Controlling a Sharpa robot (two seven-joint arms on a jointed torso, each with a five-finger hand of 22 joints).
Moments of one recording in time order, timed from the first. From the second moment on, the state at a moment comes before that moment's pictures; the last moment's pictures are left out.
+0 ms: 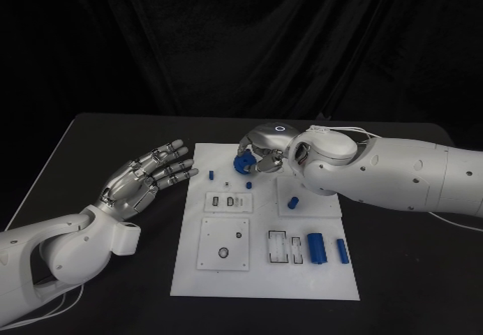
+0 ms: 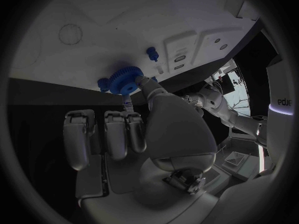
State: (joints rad) left arm 1.25 -1.11 -0.21 1.73 0.09 0.09 0.68; left_hand 1.27 0.20 0.32 0.11 0.55 0.42 0.12 0.12 0.06 0.18 0.23 0.33 0.06 0.29 0.27 0.31 0.08 0.09 0.36 0.29 0.21 0.08; right arm 1.49 -0.60 -0.25 1.44 -1.54 -0.30 -0.13; right_hand 1.30 -0.03 0.22 0.00 0.44 0.85 0.10 0.30 0.18 1.47 0.03 1.57 1.31 1.47 -0.03 1.57 1.31 0.01 1.47 0.08 1.56 1.31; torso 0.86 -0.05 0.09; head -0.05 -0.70
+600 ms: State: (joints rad) left arm 1.25 -1.10 -0.21 1.72 0.10 0.09 0.68; left_hand 1.27 0.20 0.32 0.11 0.55 0.42 0.12 0.12 0.06 0.18 0.23 0.33 0.06 0.29 0.27 0.31 0.08 0.09 0.36 0.29 0.21 0.08; right arm 1.49 -0.58 -0.24 1.40 -1.54 -0.28 -0.12; right_hand 1.29 -0.04 0.27 0.01 0.41 0.67 0.11 0.17 0.30 1.47 0.02 1.57 1.31 1.47 -0.04 1.57 1.31 0.01 1.47 0.08 1.56 1.31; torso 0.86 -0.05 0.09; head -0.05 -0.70
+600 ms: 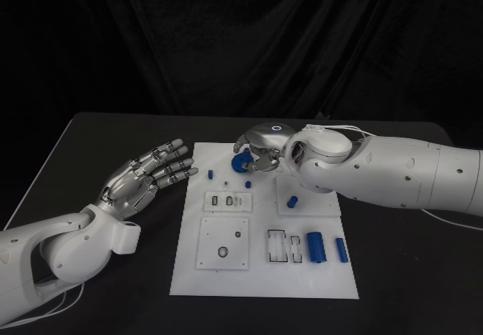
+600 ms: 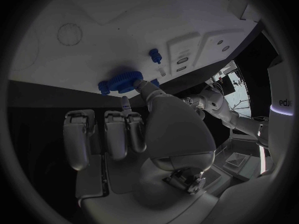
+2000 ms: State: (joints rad) left arm 1.25 -1.11 -0.21 1.72 0.10 0.10 0.68; left_hand 1.26 0.20 0.32 0.11 0.55 0.42 0.12 0.12 0.06 0.18 0.23 0.33 0.06 0.29 0.27 0.31 0.08 0.09 0.36 0.29 0.21 0.08; right arm 1.48 -0.68 -0.24 1.44 -1.54 -0.27 -0.12; right_hand 1.28 -0.03 0.24 0.03 0.24 0.80 0.13 0.14 0.23 1.46 0.03 1.57 1.31 1.47 -0.04 1.57 1.31 0.01 1.47 0.08 1.56 1.31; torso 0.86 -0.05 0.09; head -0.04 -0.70
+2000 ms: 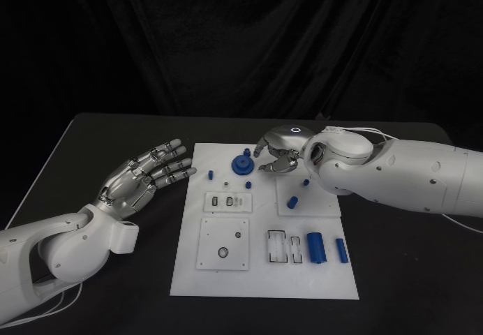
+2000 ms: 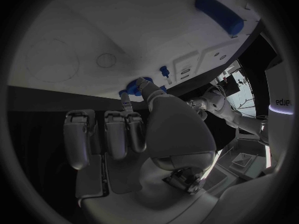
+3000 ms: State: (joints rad) left arm 1.25 -1.10 -0.21 1.72 0.10 0.10 0.68; left_hand 1.26 0.20 0.33 0.11 0.55 0.42 0.13 0.12 0.06 0.18 0.23 0.34 0.06 0.29 0.27 0.31 0.08 0.09 0.36 0.29 0.21 0.08; right arm 1.50 -1.10 -0.25 1.65 -1.54 -0.37 -0.17; right_hand 1.25 -0.04 0.19 0.08 0.16 0.81 0.12 0.12 0.20 1.47 0.03 1.57 1.31 1.47 -0.04 1.57 1.31 0.01 1.47 0.08 1.56 1.31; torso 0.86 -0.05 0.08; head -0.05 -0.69
